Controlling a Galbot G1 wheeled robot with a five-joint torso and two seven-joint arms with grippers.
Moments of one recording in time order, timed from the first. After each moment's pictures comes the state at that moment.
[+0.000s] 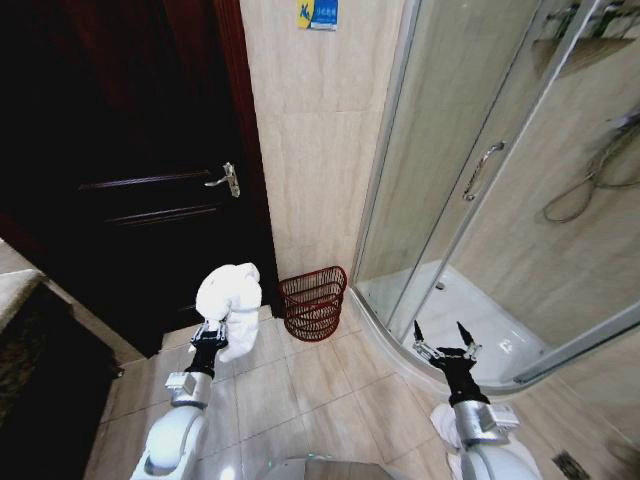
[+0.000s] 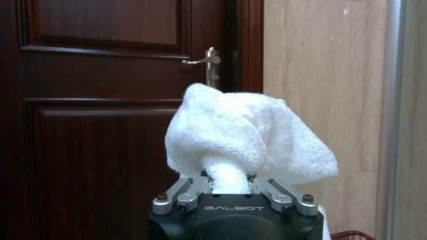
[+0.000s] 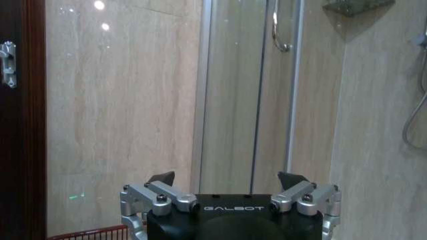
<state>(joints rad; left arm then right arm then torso) 1.63 -1.33 -0.67 -2.03 -0.25 -0.14 -0.07 -1.78 1.59 0.76 2.22 0.09 0.08 -0.15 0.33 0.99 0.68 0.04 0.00</state>
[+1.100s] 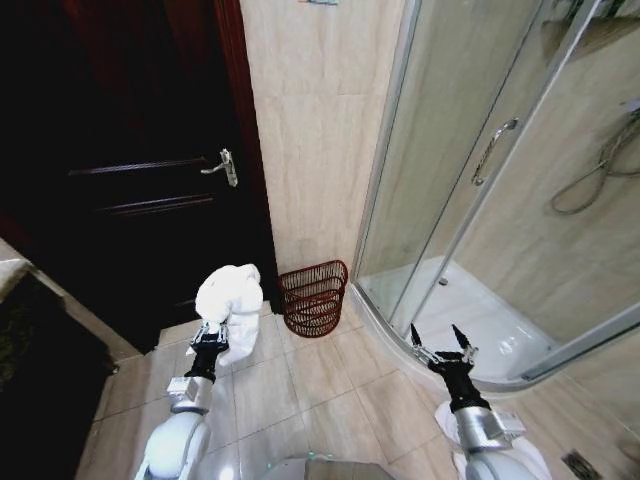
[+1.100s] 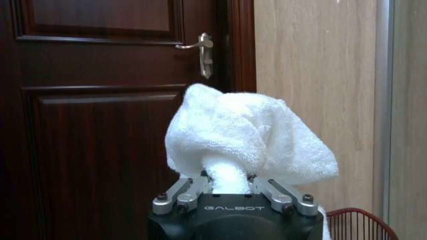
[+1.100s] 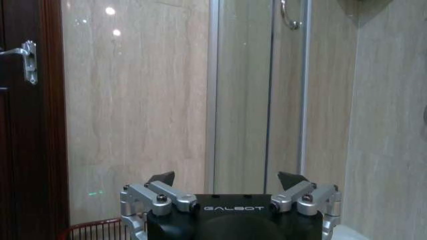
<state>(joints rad) 1.69 -1.37 -0.65 -2.08 -0.18 -0.13 -0.08 -1.83 1.51 0.73 2.25 0.17 0.10 -0.13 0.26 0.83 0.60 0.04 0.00</state>
